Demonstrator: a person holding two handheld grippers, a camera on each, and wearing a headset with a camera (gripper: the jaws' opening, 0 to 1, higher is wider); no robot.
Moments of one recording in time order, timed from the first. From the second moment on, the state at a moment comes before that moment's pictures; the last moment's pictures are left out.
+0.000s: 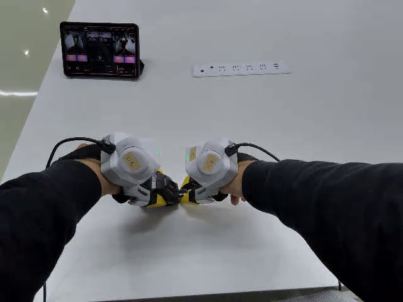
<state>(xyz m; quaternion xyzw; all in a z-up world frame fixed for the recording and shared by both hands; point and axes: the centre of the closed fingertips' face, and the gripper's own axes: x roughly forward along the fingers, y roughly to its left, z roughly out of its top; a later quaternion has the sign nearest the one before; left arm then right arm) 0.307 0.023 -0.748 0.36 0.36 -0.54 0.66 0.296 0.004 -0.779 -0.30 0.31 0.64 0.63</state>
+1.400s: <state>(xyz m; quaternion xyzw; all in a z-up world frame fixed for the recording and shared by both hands) 0.303 0.021 -0.747 0.36 0.36 -0.55 0.66 0.294 -0.032 -0.780 -0.30 0.33 0.62 0.64</state>
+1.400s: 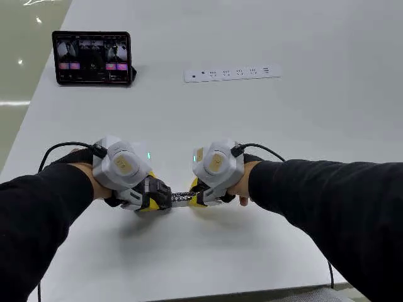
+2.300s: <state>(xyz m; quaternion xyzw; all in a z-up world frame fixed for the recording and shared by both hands) 0.306 0.023 -0.749 0.36 0.36 -0.55 0.66 0.296 -0.050 -0.780 -0.30 0.34 0.61 0.64</state>
